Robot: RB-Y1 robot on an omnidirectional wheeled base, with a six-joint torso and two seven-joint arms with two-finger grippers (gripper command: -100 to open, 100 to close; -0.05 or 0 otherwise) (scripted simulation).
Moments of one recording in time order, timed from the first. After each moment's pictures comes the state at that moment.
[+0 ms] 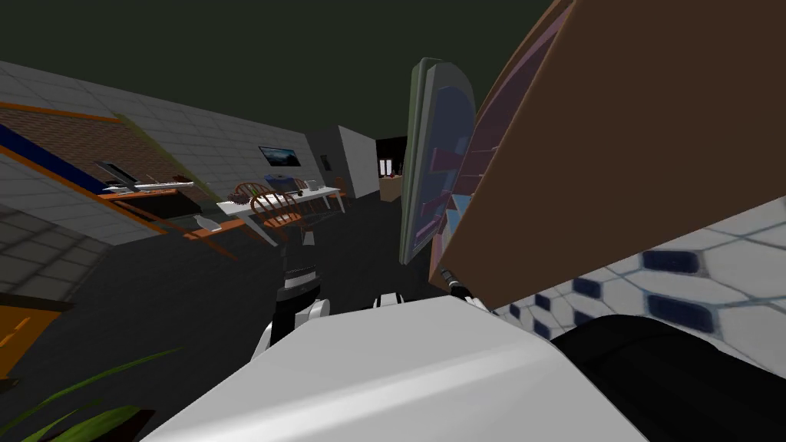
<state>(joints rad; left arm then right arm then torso) 0.50 -0.04 0.02 -2.25 -0.07 -0.55 -0.17 0.49 -0.22 -0.06 -1.68 0.49 0.15 0.11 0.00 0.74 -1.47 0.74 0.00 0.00</state>
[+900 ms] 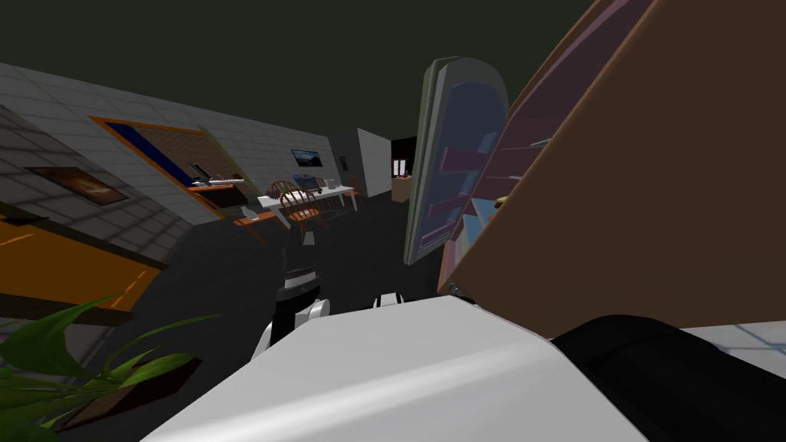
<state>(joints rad) 0.50 -0.04 0.02 -2.25 -0.07 -0.55 -0.17 0.49 -0.24 -0.06 -1.52 0.68 0.37 0.11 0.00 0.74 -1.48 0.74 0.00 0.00</state>
